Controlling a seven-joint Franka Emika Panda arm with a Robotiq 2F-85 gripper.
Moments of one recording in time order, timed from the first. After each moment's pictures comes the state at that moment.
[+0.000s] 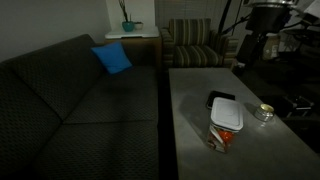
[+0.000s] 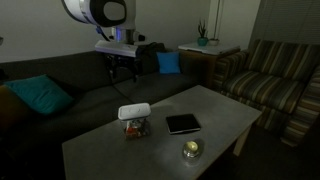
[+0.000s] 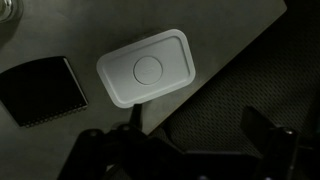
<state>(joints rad) 0.06 0.64 0.18 -1.95 0.07 2.60 -0.49</state>
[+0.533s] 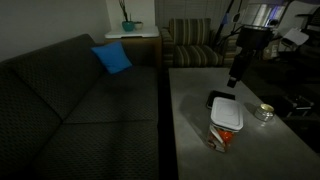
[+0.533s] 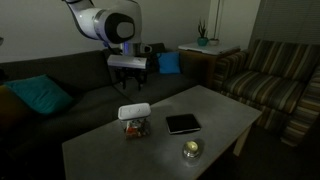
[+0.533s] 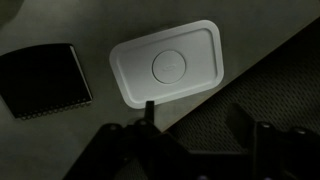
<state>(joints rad) 0.05 0.79 0.19 -1.83 -0.03 2.64 -0.51</state>
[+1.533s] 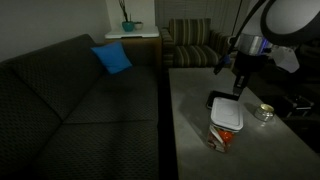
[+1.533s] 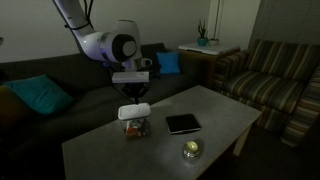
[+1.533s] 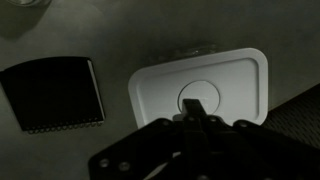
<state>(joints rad) 0.10 0.92 0.11 -1.78 -0.23 2.72 -0.41</state>
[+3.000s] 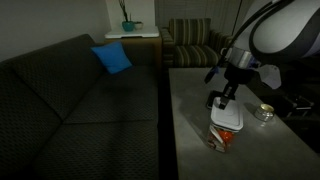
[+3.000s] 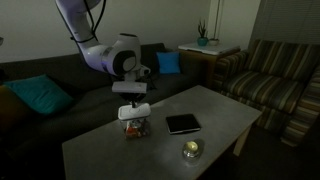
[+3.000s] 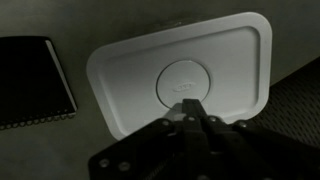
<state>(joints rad) 0.02 1.06 0.22 -1.69 -0.22 2.80 -0.42</state>
